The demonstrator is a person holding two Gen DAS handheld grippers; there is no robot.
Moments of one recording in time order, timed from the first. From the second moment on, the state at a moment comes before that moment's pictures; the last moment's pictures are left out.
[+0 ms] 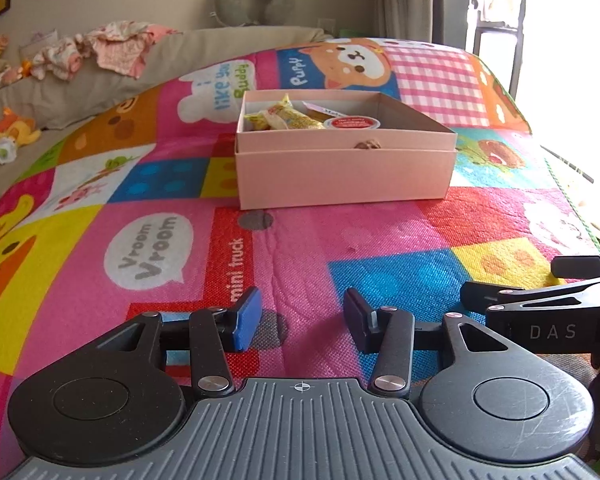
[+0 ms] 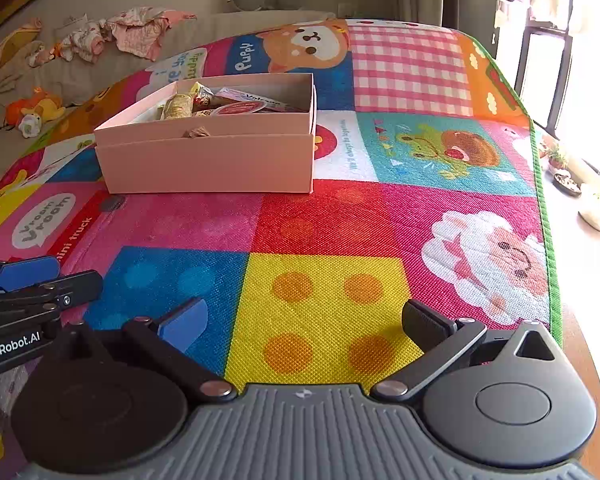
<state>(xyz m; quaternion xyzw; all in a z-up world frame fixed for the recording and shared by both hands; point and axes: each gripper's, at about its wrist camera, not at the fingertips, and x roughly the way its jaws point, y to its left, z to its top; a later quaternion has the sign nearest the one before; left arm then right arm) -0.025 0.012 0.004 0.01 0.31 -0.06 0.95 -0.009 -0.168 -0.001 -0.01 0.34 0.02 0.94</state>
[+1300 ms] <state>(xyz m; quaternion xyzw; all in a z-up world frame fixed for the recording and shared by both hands) -0.023 0.012 0.003 0.01 0.31 -0.05 0.95 -0.002 -0.168 -0.003 -0.01 0.33 0.04 0.94</state>
